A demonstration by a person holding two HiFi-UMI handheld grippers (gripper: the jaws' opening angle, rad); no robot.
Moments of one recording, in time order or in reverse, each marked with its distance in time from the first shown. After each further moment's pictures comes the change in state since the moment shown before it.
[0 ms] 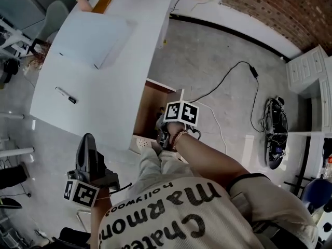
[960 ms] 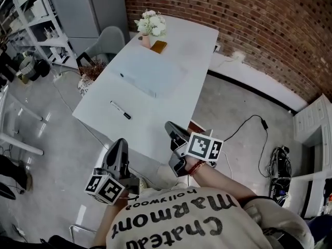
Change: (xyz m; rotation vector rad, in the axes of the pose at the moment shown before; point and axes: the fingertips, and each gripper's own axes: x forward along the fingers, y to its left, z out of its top) left arm -0.067 0.042 0.105 0.014 -0.128 -0.087; right arm -0.089 0.288 -0.047 -0.359 -0.296 0.510
